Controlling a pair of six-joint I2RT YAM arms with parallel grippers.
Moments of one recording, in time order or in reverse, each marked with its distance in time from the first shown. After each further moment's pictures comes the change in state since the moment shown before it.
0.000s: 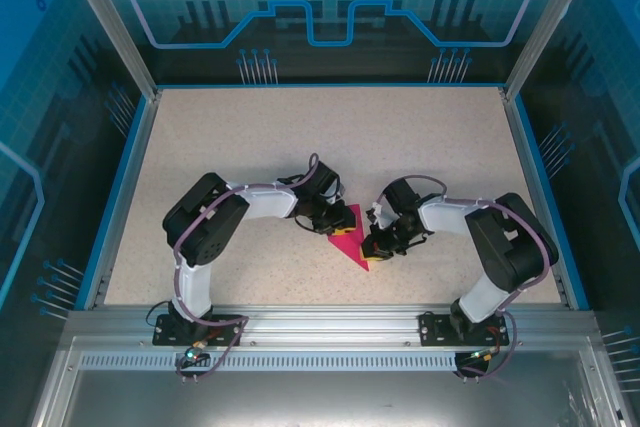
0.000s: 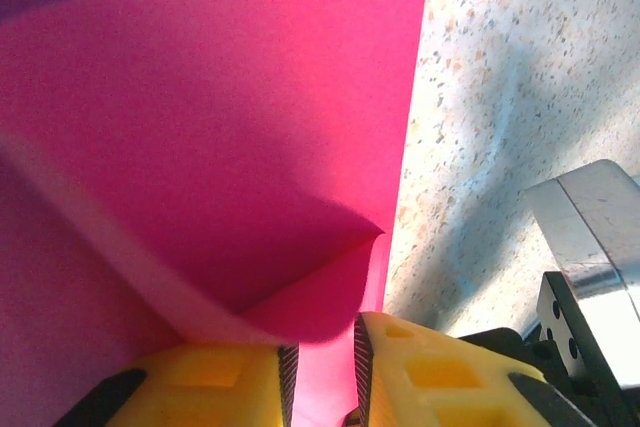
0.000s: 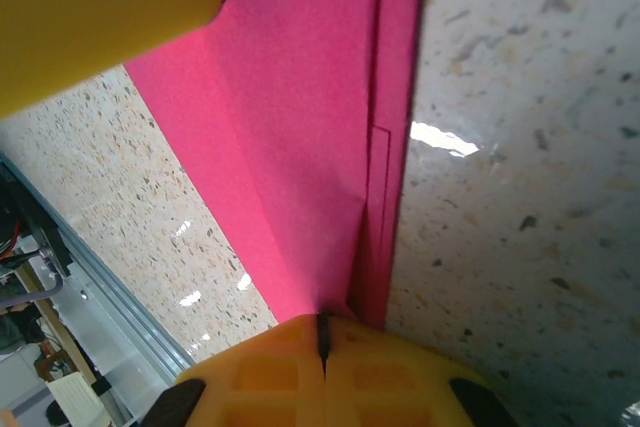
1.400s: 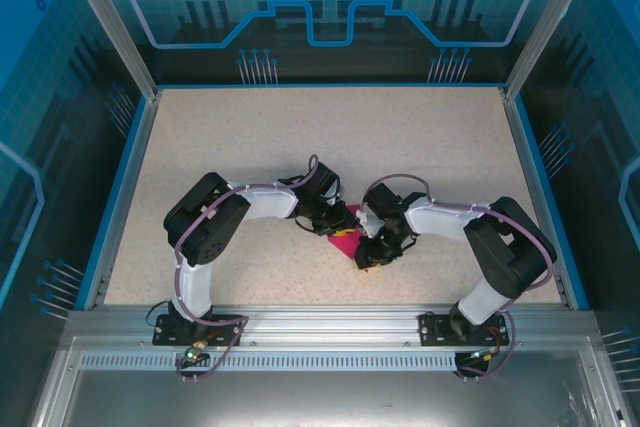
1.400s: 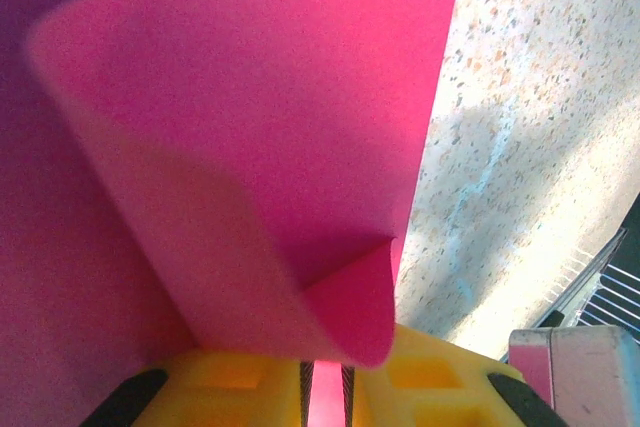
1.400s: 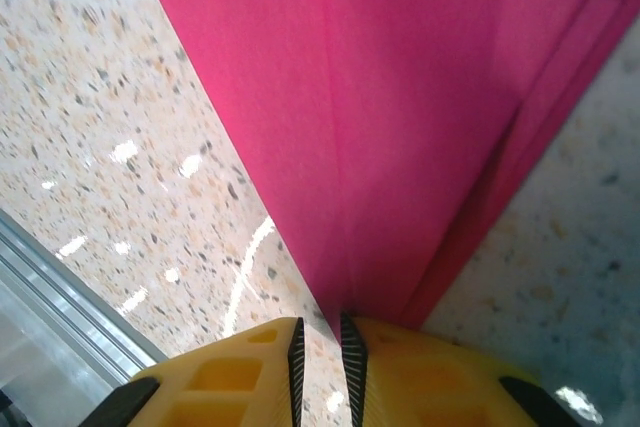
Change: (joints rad) left arm -0.001 0.014 -0.002 -0.002 0.000 -0.023; right arm 0.167 -0.031 0.076 -0.200 0.177 -0.100
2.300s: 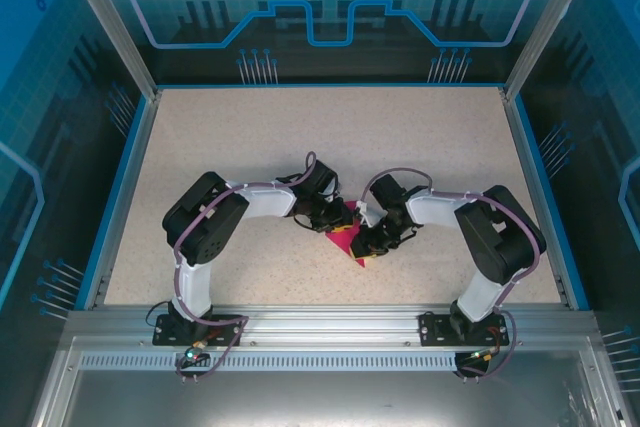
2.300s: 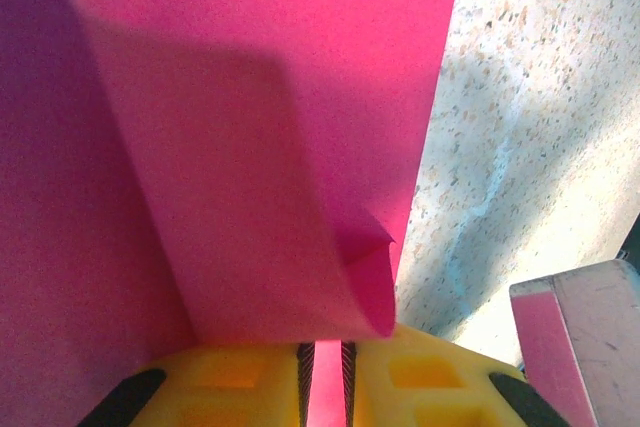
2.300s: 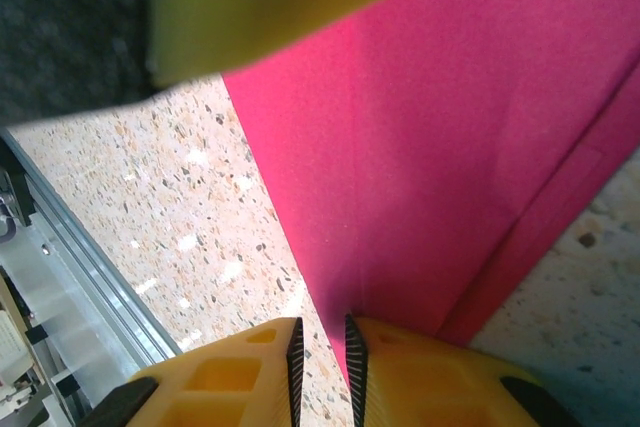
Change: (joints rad) left arm 0.011 -0.003 0.000 0.013 -0.031 0.000; right arm -0.094 0.099 0.037 0.106 -0.167 -0.077
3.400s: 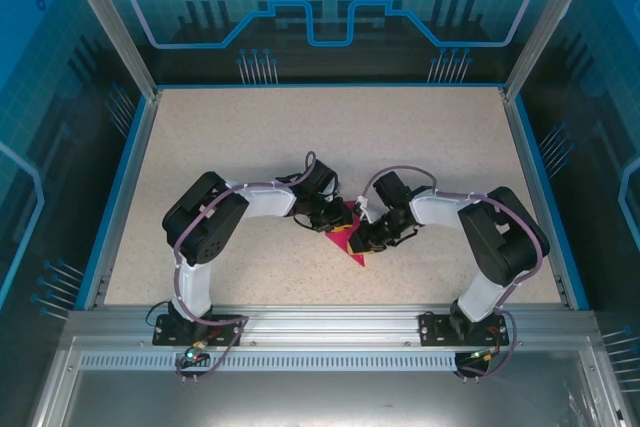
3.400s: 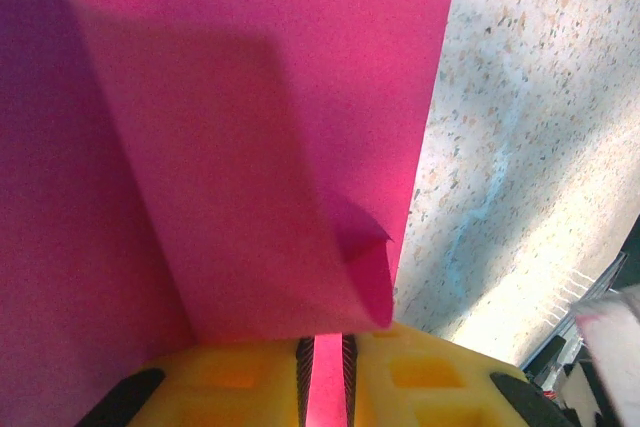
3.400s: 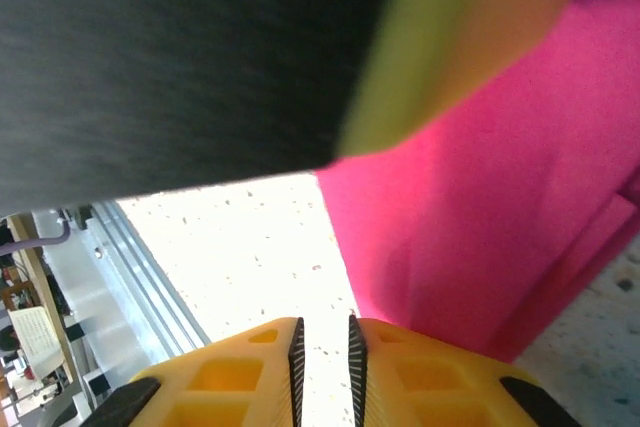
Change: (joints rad) left arm 0.000 0.000 0.000 0.002 0.000 0.000; right arm -0.028 -0.014 -0.014 0.077 -0.076 0.011
